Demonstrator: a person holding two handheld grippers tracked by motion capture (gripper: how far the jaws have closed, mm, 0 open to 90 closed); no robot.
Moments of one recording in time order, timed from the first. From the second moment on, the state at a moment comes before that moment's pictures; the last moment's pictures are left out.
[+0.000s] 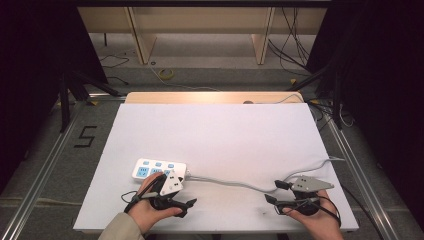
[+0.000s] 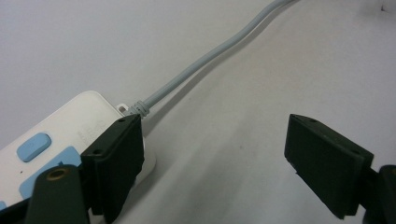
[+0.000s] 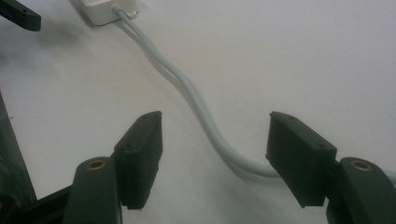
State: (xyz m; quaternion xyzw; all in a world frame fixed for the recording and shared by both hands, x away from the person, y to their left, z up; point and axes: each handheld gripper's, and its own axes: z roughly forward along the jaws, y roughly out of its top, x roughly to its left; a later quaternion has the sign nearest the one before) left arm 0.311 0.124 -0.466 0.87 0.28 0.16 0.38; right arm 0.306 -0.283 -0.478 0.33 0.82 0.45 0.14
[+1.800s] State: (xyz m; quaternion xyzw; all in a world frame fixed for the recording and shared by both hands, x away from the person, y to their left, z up) left arm 0.322 0.142 -0.447 0.85 0.32 0.20 0.38; right arm 0.306 -0.282 -0.478 0.33 0.82 0.45 0.15
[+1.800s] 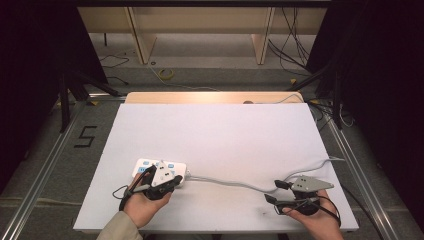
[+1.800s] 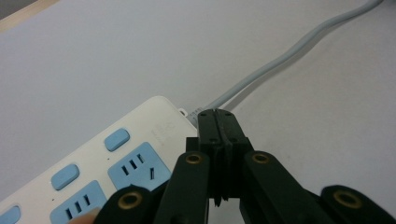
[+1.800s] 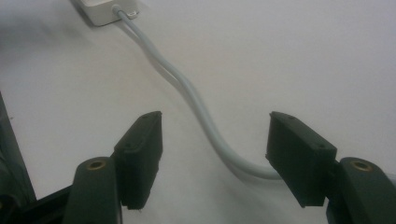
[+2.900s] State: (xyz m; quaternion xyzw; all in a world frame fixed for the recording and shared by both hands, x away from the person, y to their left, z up) left arm 0.326 0.162 -0.436 0.83 0.35 0.22 0.37; right arm 0.306 -0.282 -0.477 0.33 0.82 0.45 0.14
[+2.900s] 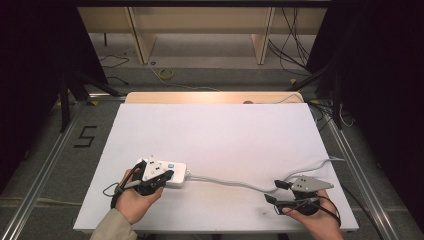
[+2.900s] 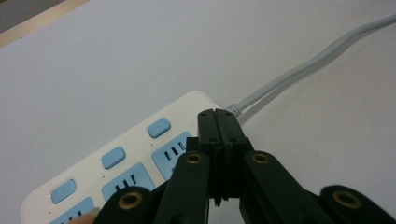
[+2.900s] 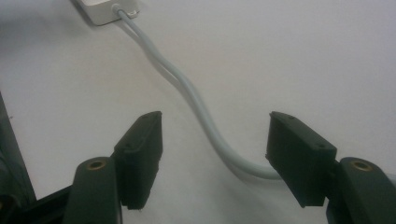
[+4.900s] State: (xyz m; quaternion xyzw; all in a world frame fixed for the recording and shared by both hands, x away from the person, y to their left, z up) left arm 0.336 0.198 -0.433 0.81 0.40 0.24 0.35; right arm 0.306 -0.282 -0.477 0.33 0.82 0.45 0.15
